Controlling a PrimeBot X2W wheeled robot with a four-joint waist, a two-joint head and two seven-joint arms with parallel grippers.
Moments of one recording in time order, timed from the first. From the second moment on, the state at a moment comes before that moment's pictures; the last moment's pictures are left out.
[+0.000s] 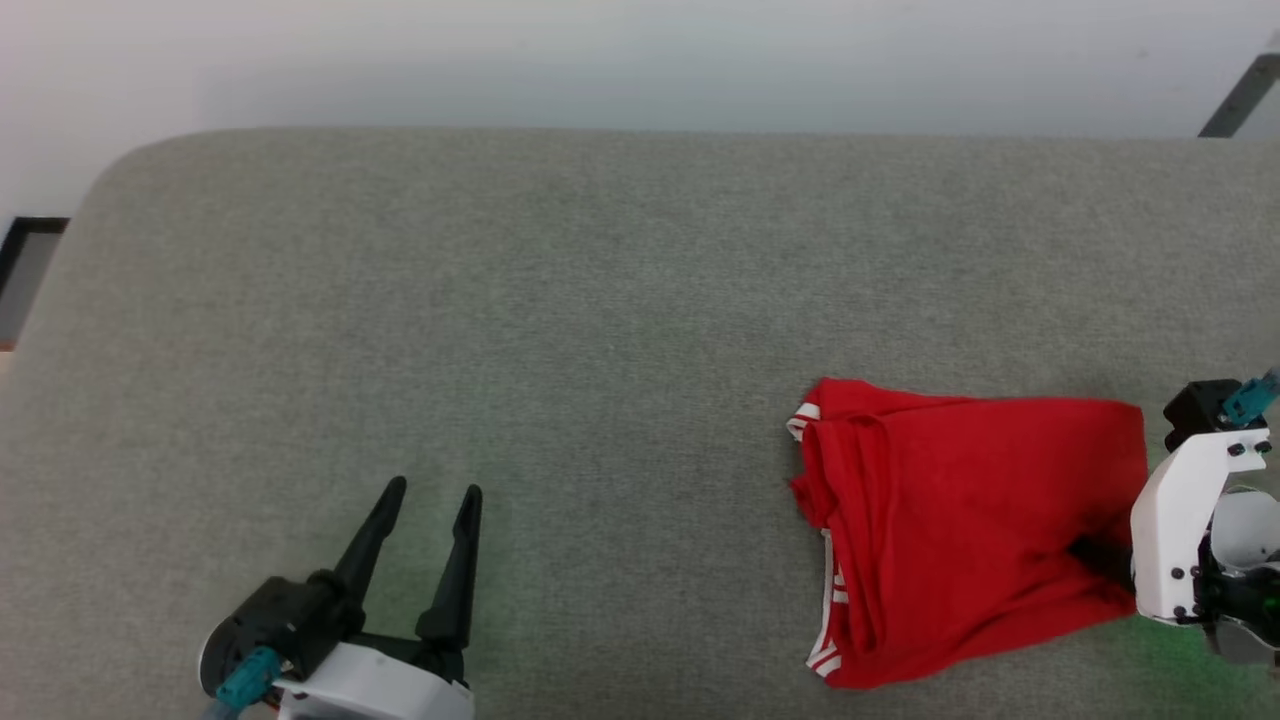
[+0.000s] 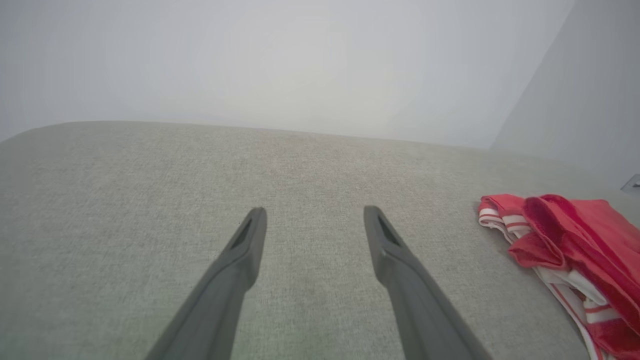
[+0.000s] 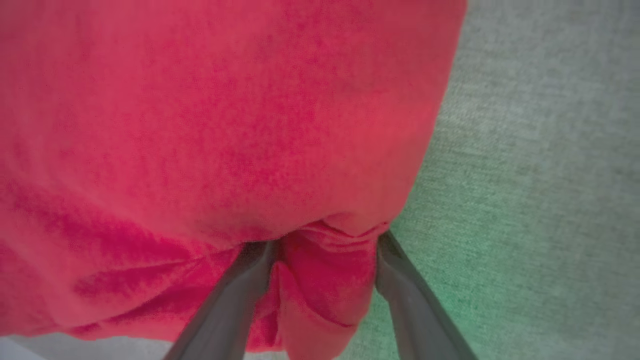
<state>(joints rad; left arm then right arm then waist) -0.06 0.20 -0.15 0.14 -0.34 -0.13 -0.26 -0.41 -0.44 0.17 0.39 0.62 0.13 0.91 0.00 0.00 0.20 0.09</state>
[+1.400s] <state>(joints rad) -0.68 0.45 -0.44 0.08 -0.34 -0.13 -0.26 -0.77 -0.52 -0.09 0.73 0.44 0.13 0.22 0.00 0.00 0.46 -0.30</state>
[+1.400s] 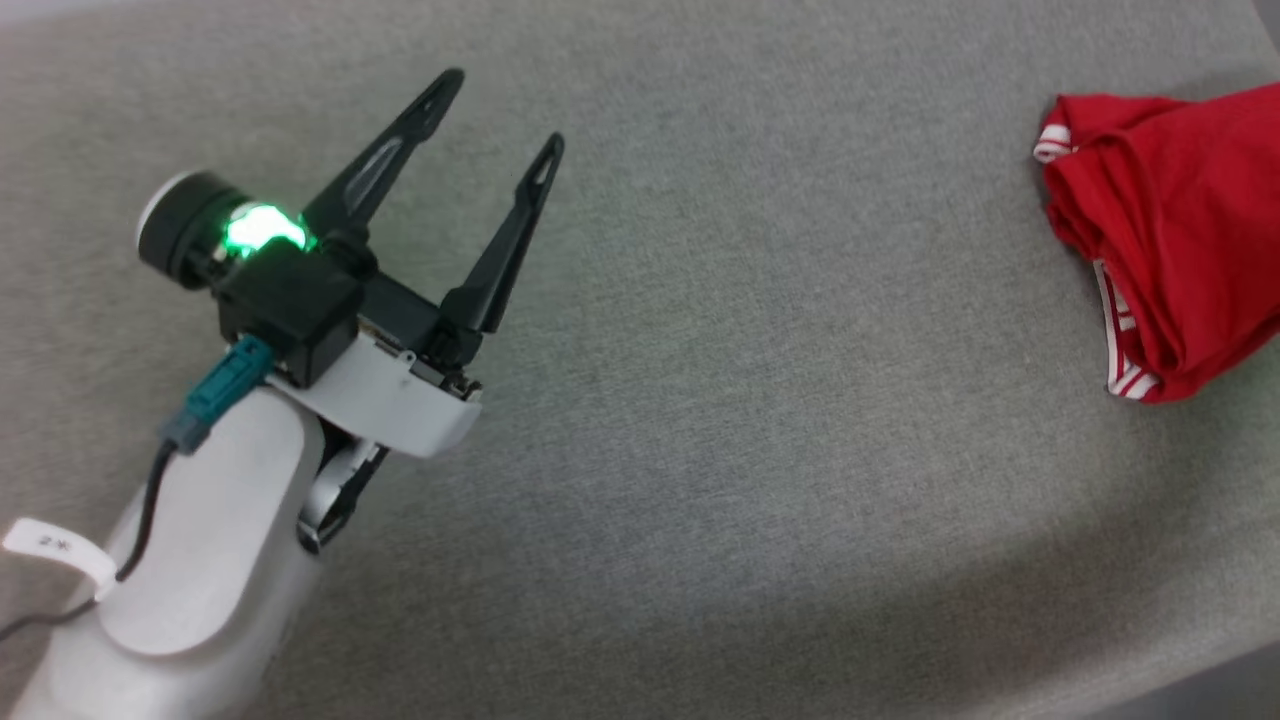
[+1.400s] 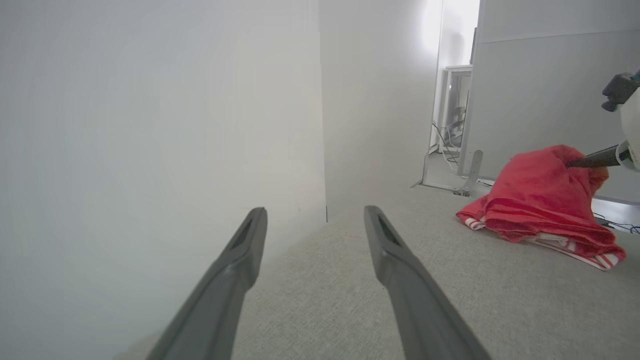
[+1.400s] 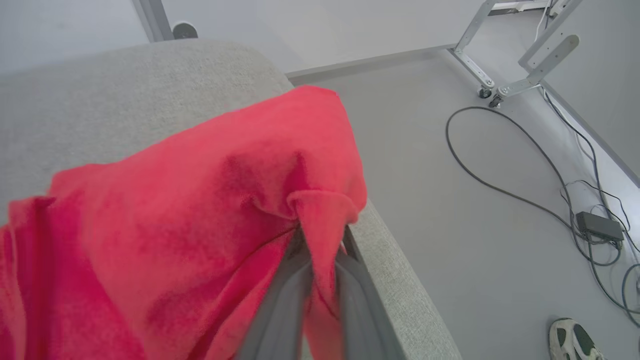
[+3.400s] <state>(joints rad) -0.19 0.25 -0.15 0.34 -0.35 -0.13 -0.26 -0.54 -0.33 0.30 0.80 0.46 0.13 -0.26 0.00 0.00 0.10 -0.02</state>
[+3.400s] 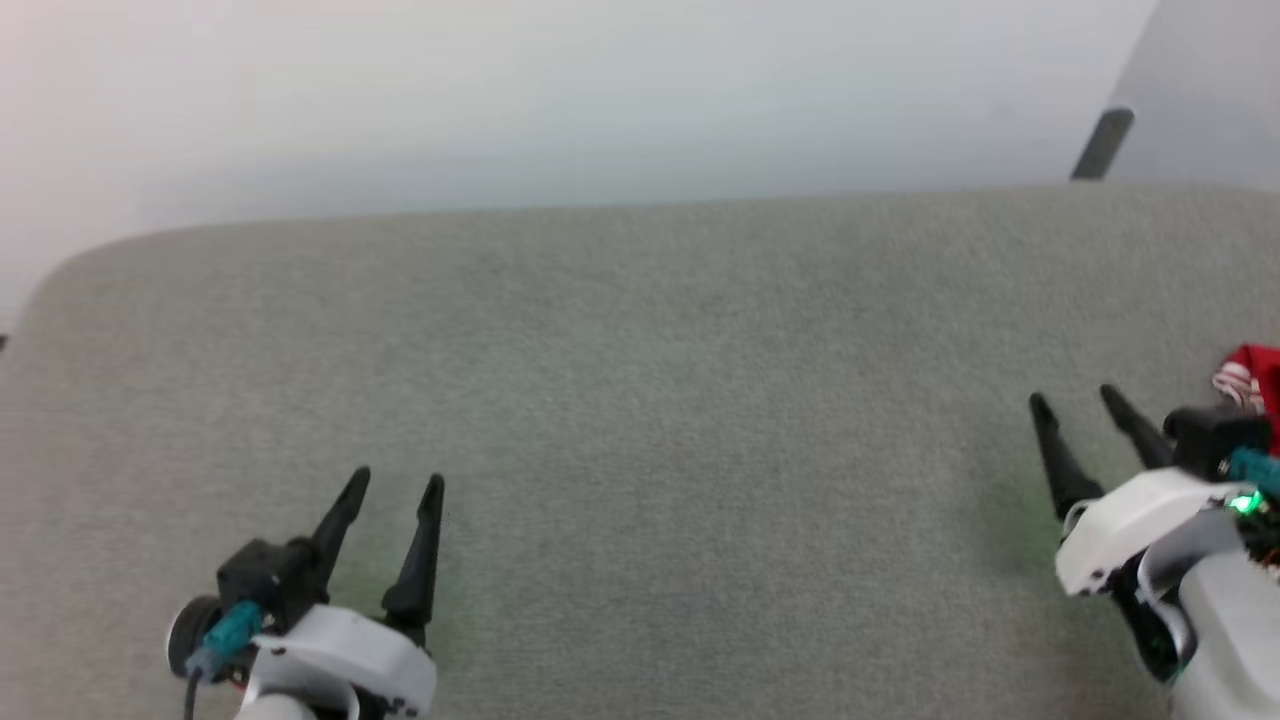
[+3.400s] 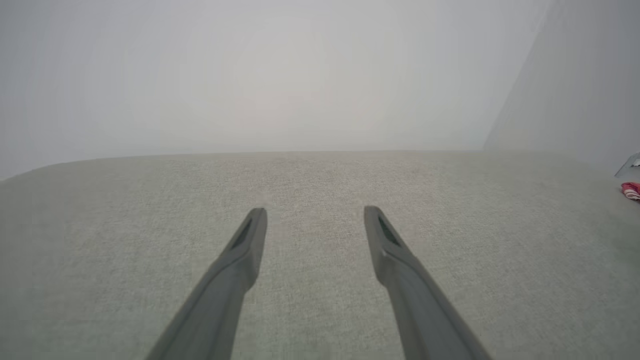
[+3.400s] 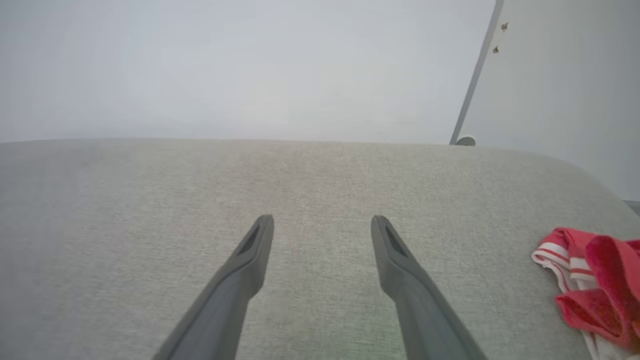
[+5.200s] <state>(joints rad) 0.21 0.17 0.05 0.07 -0.30 -0.13 -0.26 0.16 -0.12 -0.08 -0.07 0.28 0.13 -0.07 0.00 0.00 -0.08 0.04</state>
